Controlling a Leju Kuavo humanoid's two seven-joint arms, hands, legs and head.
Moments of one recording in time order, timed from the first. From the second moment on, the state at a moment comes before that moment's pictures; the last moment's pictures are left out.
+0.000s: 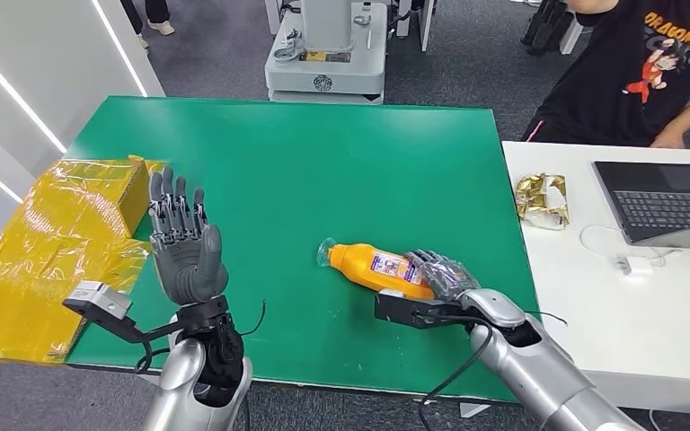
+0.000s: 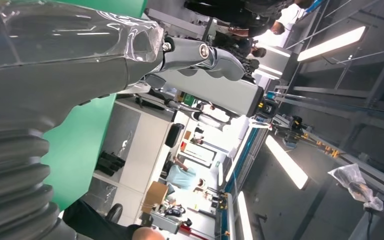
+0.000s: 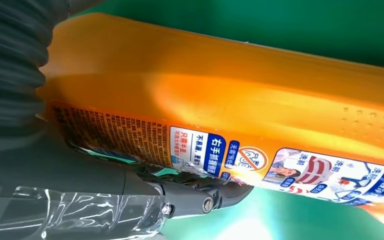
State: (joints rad) left arm -0.11 -0.24 -0.32 -1.63 0.33 0.24 -0.64; right arm -0.60 -0.25 0.73 -0.92 0.68 0.21 0.14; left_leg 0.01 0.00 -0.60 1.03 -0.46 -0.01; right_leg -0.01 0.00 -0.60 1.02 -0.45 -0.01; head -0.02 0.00
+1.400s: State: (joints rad) left arm -0.12 -0.25 -0.32 -1.60 0.35 0.33 -0.67; right arm -0.36 -0.05 0.44 -1.14 0.50 -0.59 -0.25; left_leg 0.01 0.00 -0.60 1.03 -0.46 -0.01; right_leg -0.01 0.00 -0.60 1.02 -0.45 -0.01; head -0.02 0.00
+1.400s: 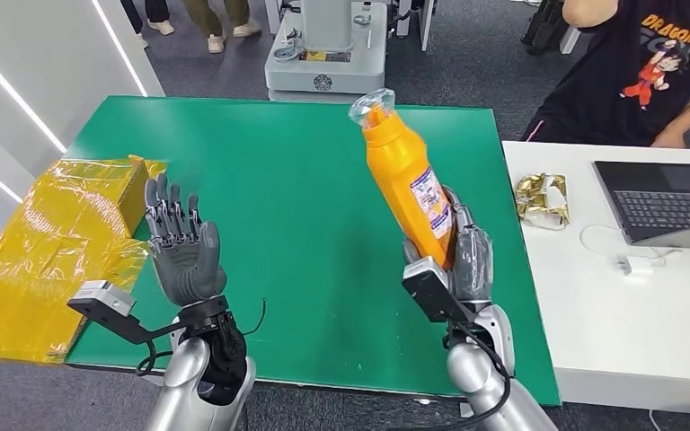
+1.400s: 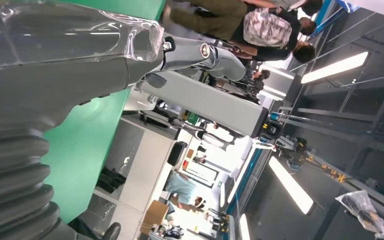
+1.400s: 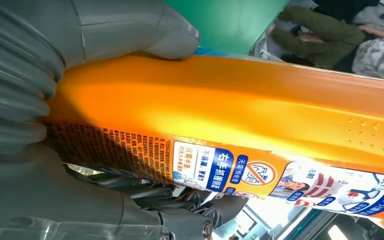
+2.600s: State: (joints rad) left arm -0.20 -0.24 -0.36 -1.43 0.57 -0.12 -0.54; right arm -0.26 -0.02 0.48 -1.31 0.49 -0.09 -0.36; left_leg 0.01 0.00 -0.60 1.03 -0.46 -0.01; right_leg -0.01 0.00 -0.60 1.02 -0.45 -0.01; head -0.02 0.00
